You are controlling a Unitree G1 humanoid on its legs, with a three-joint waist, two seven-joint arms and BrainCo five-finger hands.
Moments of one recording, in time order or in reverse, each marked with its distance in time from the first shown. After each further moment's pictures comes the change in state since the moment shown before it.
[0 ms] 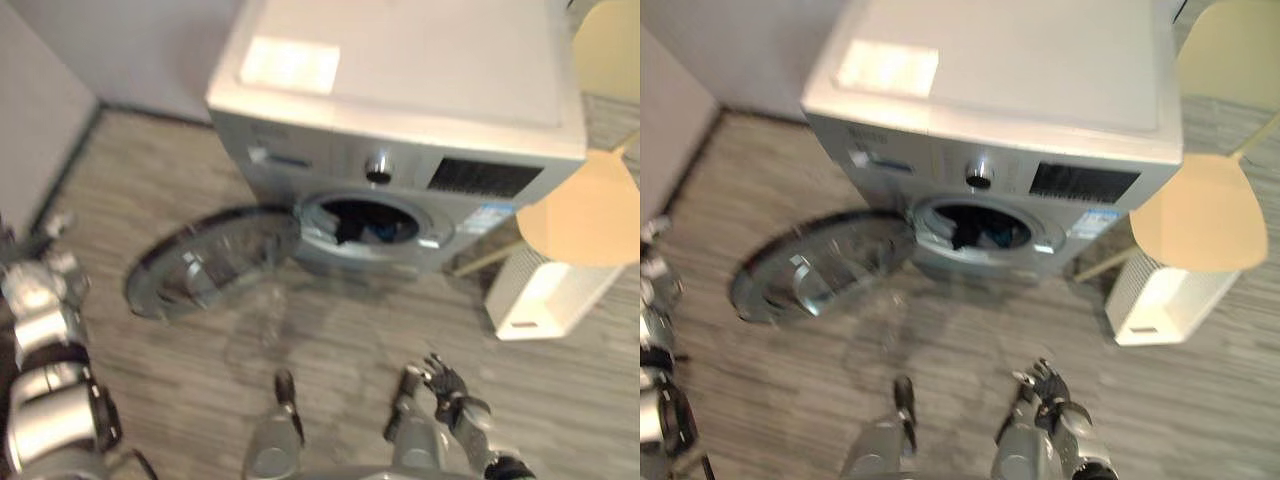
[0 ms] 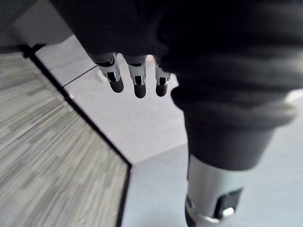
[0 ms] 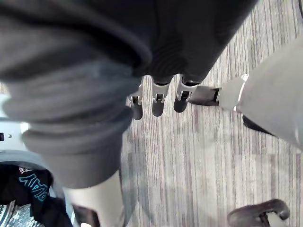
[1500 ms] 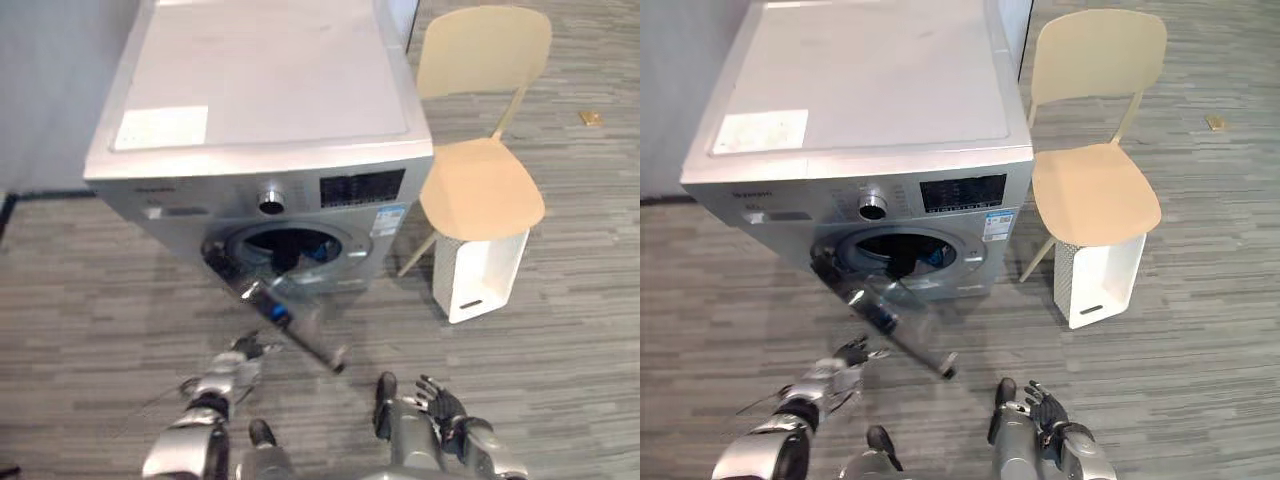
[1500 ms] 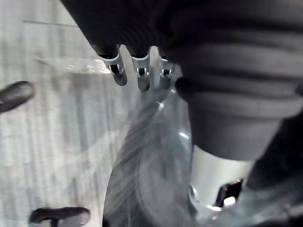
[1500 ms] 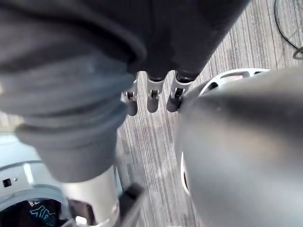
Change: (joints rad) left arm 0.309 -0.700 -0.331 0.091 0.224 0.156 -0.228; right arm 0.090 -0.036 -0.005 0.080 -0.193 0.060 0.138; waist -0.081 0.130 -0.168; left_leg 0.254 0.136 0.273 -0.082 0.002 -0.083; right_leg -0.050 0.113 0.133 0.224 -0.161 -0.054
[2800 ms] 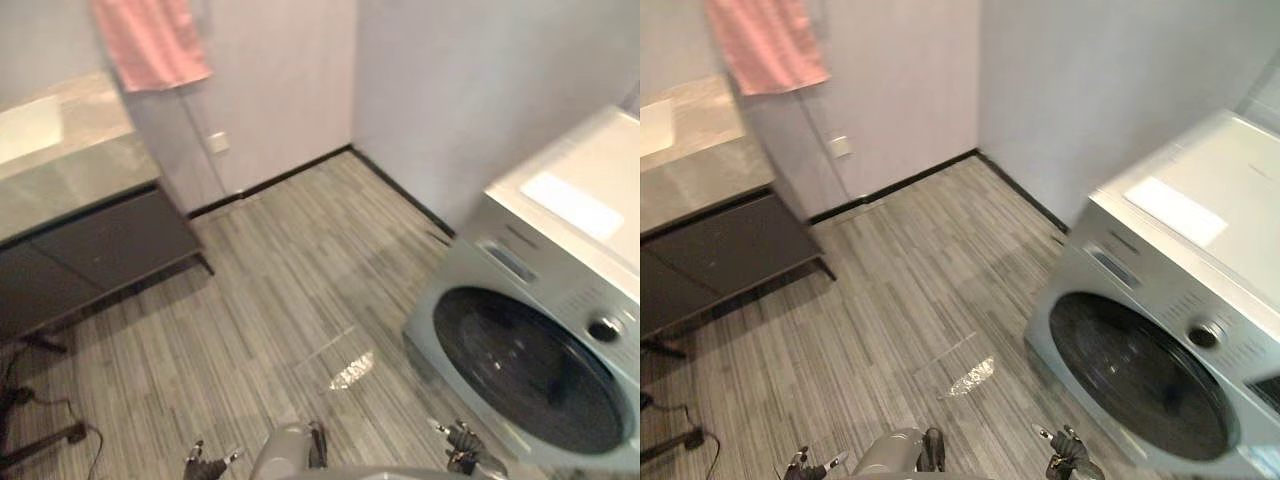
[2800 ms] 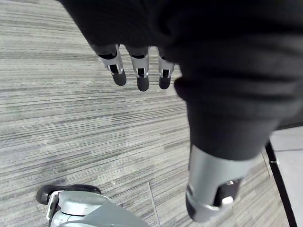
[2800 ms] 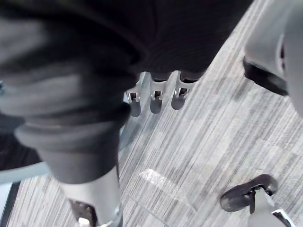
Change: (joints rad) left arm 0.731 -0.005 0.131 -0.234 -0.128 -0.254 0.171; right arm -0.018 0.101 -0.222 0.258 0.111 -0.097 -0.186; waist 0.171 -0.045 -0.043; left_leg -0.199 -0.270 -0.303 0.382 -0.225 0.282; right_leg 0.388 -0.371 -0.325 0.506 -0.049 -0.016
